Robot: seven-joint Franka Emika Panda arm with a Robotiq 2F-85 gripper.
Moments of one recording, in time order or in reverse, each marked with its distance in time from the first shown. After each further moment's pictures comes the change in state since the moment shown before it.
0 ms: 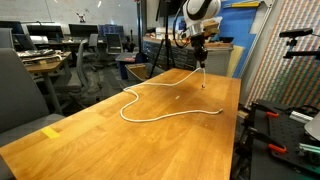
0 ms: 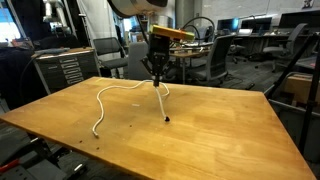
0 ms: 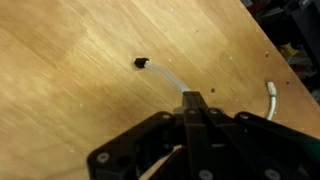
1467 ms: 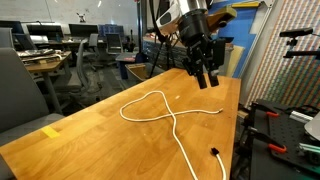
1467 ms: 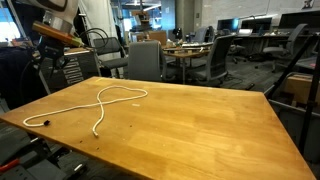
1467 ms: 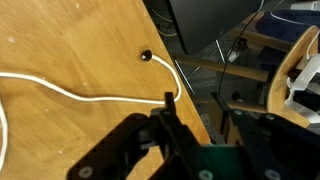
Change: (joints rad) arm 0.482 -0.306 0.209 -0.339 0.488 -0.055 0.155
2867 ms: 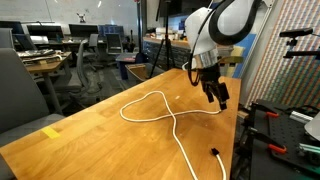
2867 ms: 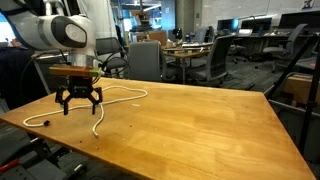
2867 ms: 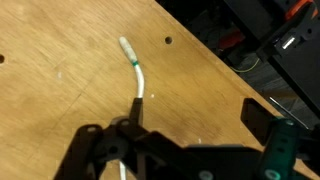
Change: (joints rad) arm -0.108 0.140 -0.103 -0.263 -0.389 0.419 0.364
